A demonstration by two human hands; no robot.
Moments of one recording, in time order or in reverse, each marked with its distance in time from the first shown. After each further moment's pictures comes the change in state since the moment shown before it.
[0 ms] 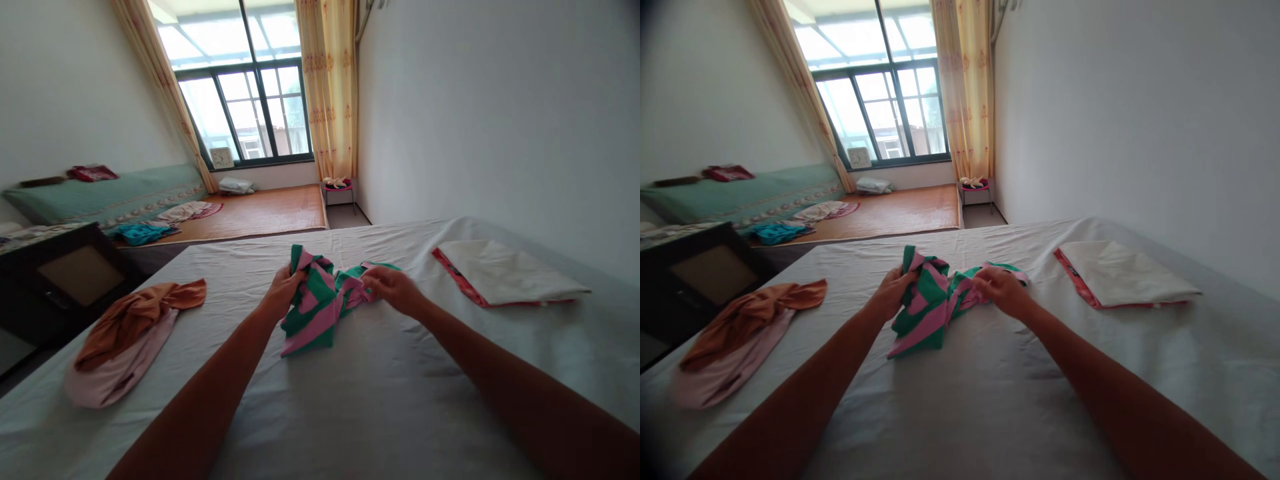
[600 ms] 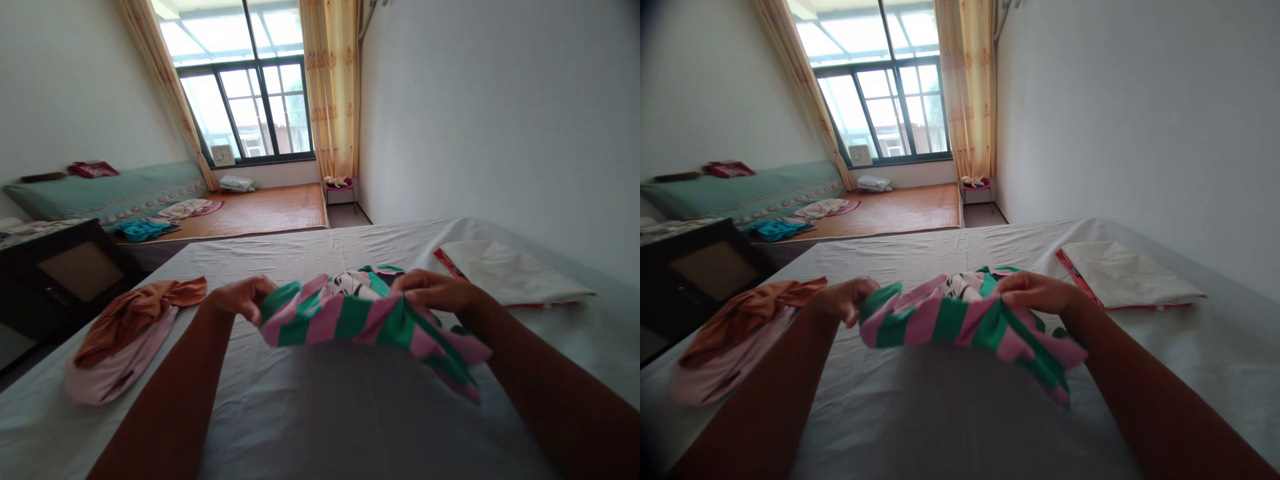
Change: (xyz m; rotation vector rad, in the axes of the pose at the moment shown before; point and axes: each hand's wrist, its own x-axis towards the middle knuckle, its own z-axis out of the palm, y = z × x) left_hand -0.002 0.054 -0.087 0.402 -0.711 -0.155; right_hand -0.015 -0.038 -0.057 0.414 -0.500 0.187
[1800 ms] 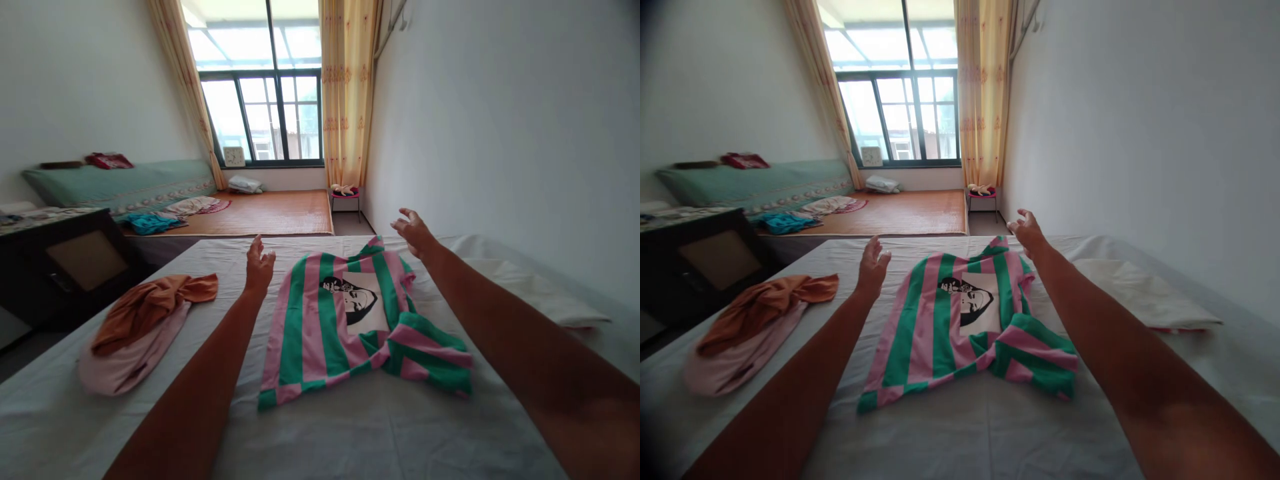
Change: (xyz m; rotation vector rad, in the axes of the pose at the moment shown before) left_hand 0.052 -0.061 -0.046 0.148 1.350 0.410; right_hand 0.132 -0.020 -0.075 -0.320 1.028 -0.287
